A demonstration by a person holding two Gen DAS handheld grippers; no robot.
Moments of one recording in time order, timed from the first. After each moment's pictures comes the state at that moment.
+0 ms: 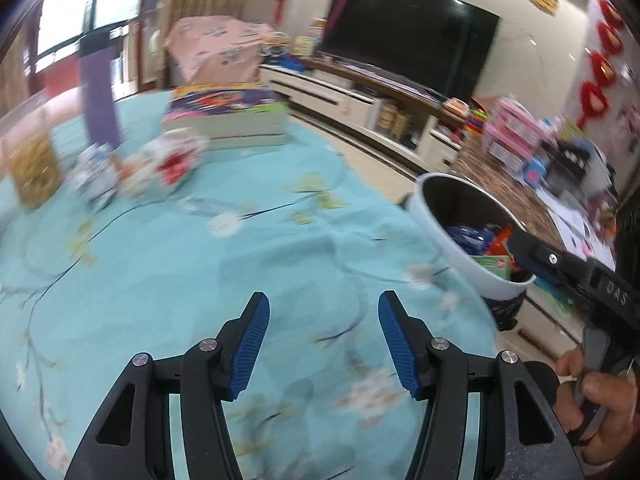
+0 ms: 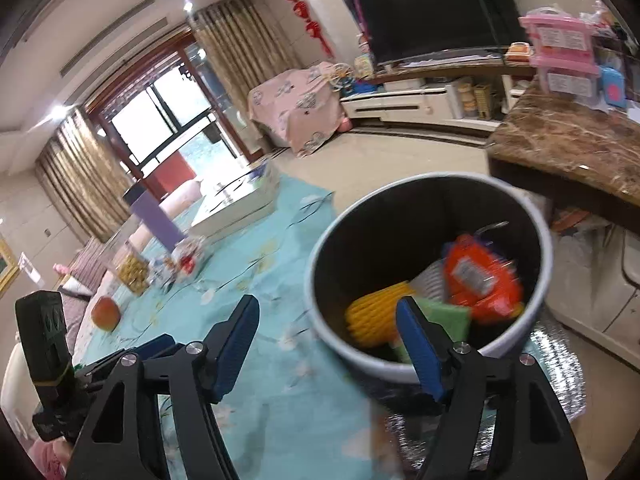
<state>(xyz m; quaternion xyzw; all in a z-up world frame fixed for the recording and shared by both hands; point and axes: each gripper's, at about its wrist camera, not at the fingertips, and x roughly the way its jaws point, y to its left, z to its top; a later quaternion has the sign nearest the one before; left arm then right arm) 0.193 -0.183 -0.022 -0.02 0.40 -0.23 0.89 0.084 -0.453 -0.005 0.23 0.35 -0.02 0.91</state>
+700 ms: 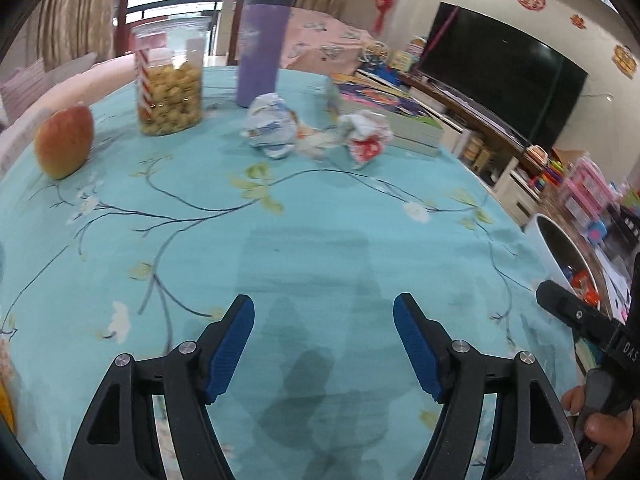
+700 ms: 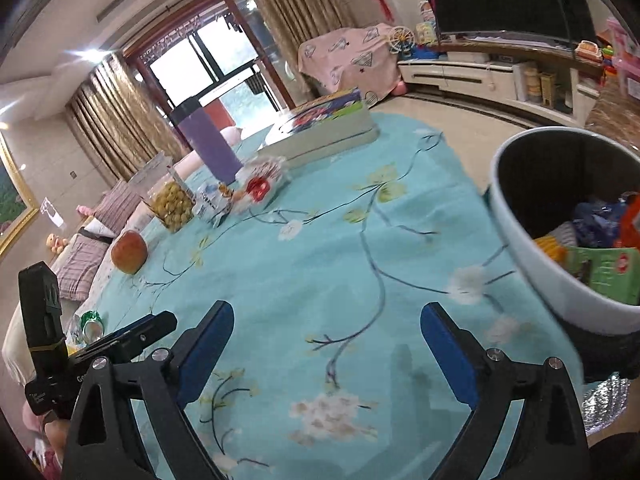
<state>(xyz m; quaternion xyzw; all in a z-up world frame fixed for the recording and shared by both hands) 0.167 -0.071 -0.029 -0.09 0.41 -0.09 0.90 0.127 -0.339 -0.039 0.19 0.40 0.06 0.89</state>
